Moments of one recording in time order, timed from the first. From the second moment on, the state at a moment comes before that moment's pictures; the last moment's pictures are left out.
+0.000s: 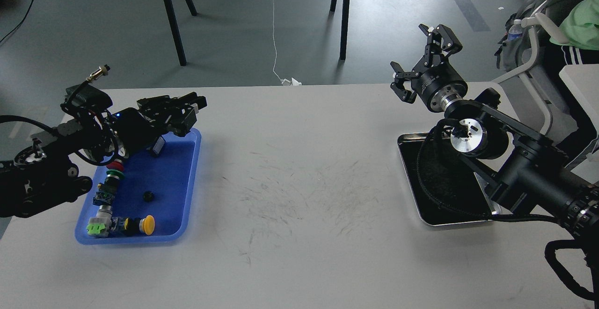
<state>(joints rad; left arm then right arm) -1.01 0.66 0.12 -1.07 1.31 0.35 -0.49 0.86 -0.29 0.51 0.81 0.13 0.03 0.32</state>
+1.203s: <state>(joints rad) -1.02 -0.04 0.40 -0.63 1.32 0.35 -0.49 0.88 -0.30 0.51 0.78 0.13 0.03 0.32</state>
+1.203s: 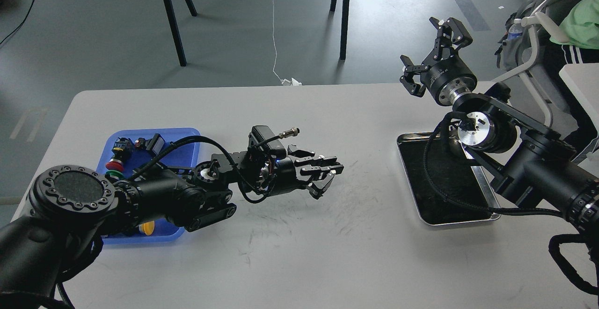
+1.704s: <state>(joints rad) -1.00 -0.04 0.40 -0.66 1.33 0.40 -0.49 0.88 -0.30 0.51 0.78 0.13 0.03 0.32</state>
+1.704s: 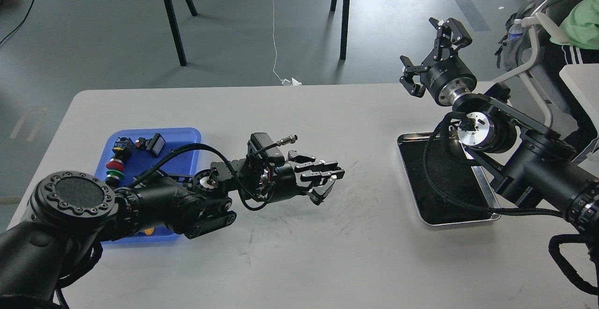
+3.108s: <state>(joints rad) -1.04 -0.03 0.25 -0.65 1.24 0.40 -0.49 1.01 -0.36 0.26 0.76 0.13 0.03 0.31</state>
